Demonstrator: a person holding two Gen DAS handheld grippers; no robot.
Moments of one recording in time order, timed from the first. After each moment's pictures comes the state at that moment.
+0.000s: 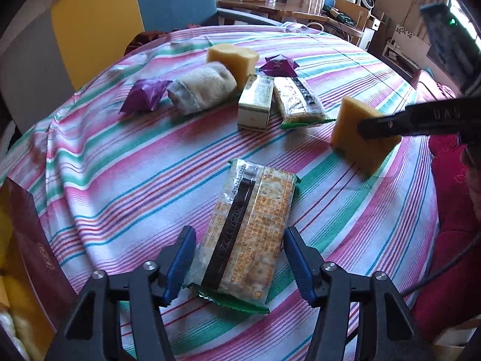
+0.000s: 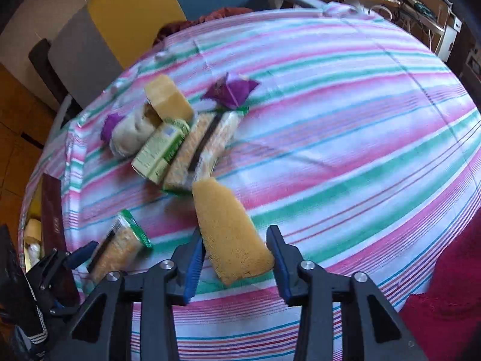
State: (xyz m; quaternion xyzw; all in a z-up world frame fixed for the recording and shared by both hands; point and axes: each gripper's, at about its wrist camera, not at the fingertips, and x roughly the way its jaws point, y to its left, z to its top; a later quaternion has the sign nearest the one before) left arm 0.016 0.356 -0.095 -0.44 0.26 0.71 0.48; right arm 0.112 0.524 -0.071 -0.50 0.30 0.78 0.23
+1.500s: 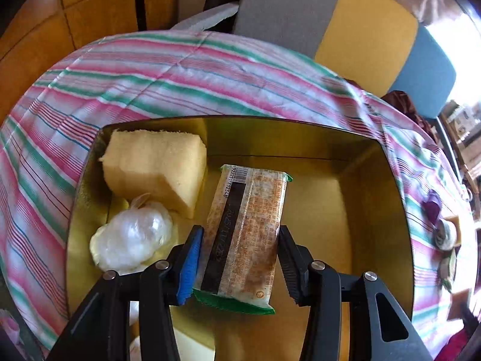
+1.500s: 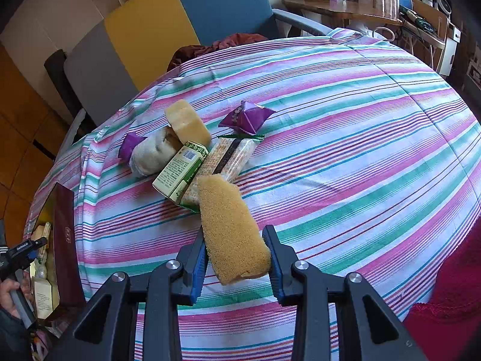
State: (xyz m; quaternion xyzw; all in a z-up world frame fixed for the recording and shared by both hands) left arm -0.202 0.101 -0.079 -0.55 -0.01 0.83 0.12; right arm 0.117 0.519 -0.055 -0.44 0.29 0.82 0.24
